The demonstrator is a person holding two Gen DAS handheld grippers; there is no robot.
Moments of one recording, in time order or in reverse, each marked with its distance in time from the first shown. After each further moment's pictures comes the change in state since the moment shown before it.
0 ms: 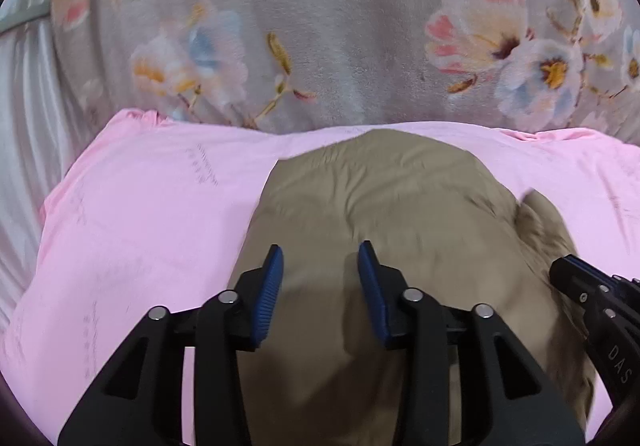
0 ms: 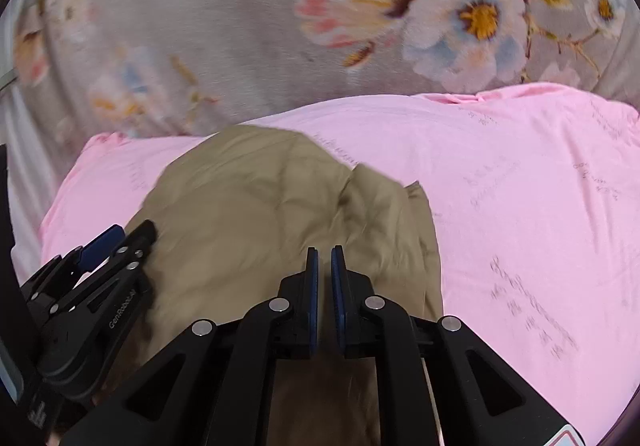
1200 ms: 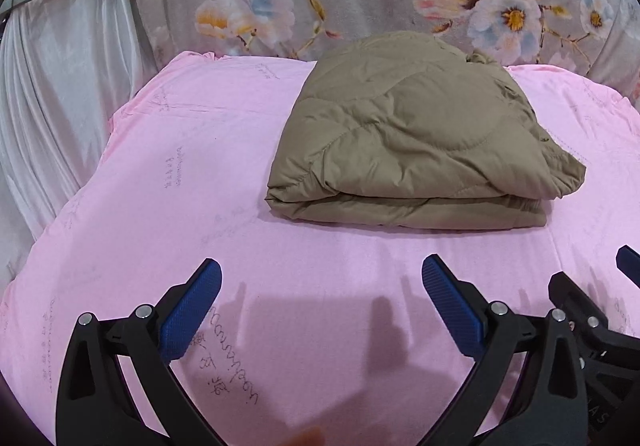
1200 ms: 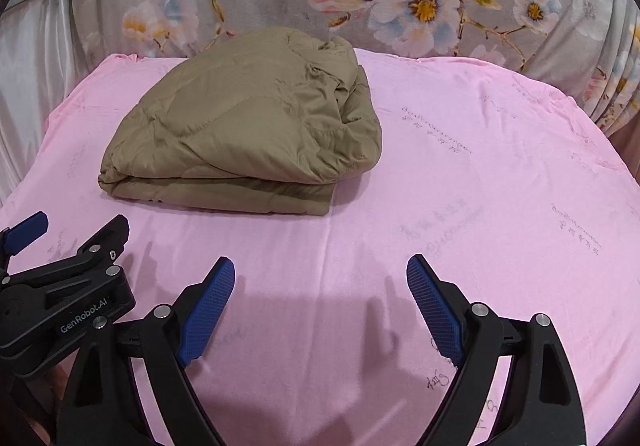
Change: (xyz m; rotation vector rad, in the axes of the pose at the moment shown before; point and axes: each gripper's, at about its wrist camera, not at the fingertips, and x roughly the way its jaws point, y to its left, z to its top) left arm -0.139 0.009 -0.155 0.010 0.087 0.095; right arm -0.113 0.012 -0.170 -0.077 0.037 -0.189
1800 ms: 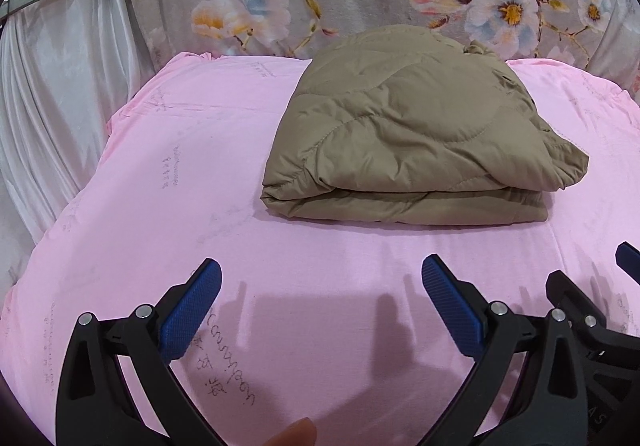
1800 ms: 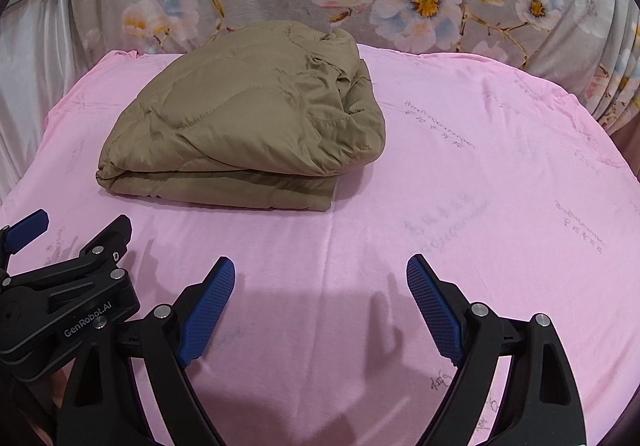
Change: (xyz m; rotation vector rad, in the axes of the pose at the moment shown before) left arm 0.003 -0.004 -0.001 0.019 0.001 0.003; right arm 0.002 0.002 -0.002 -0.010 -0.003 0.000
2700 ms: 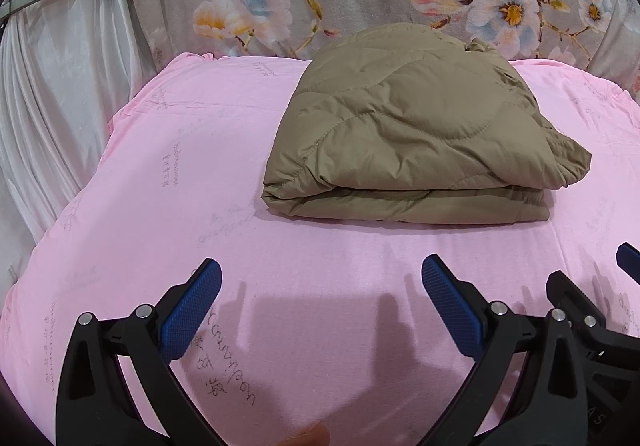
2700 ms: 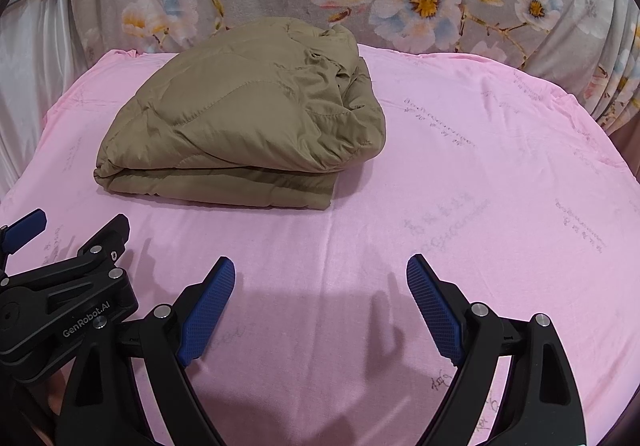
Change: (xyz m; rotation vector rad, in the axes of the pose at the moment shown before) left arm 0.001 0.002 -0.001 0.001 -0.001 0.000; right arm 0.000 0.000 -0.001 -0.001 0.000 -0.007
